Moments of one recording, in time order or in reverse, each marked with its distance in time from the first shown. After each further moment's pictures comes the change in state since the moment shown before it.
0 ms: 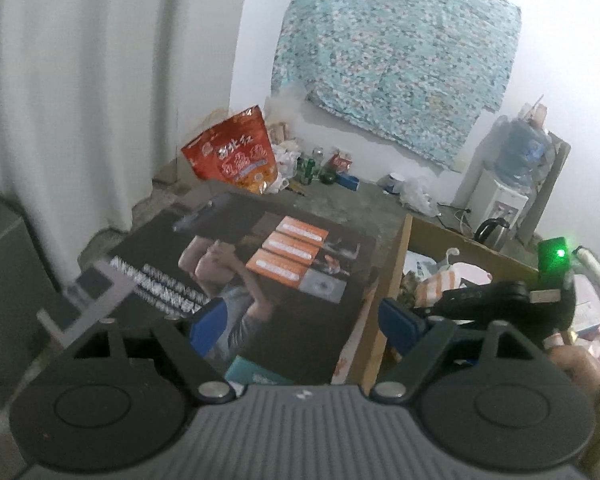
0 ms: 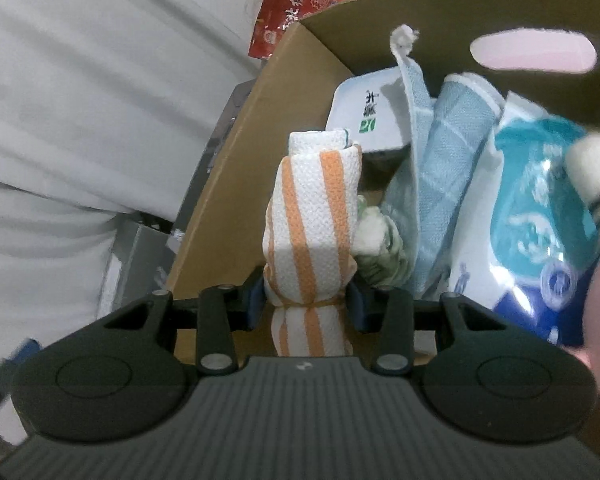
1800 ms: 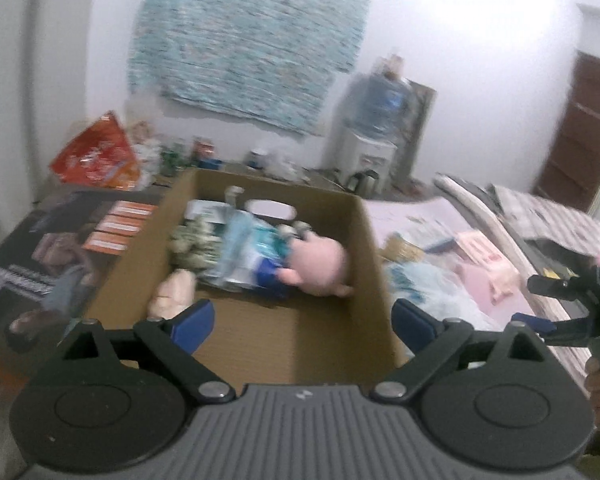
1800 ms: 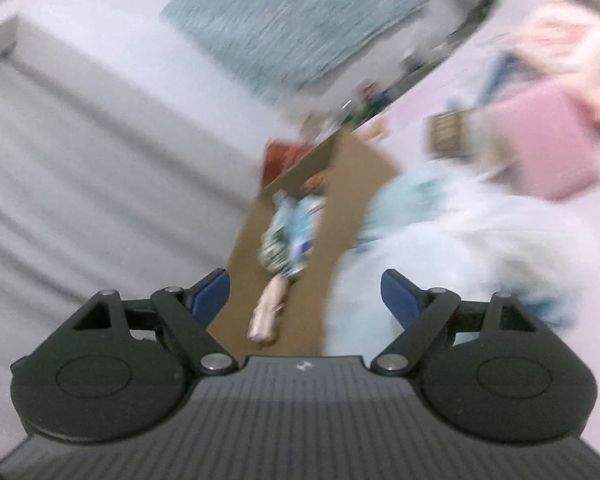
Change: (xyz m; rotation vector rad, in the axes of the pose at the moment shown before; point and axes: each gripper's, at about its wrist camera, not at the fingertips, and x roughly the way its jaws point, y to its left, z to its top) left arm -0.061 -0.175 -0.090 0.253 0.045 -0.321; right arm -0.377 -0.162 -0.236 0.219 -0.571 0.062
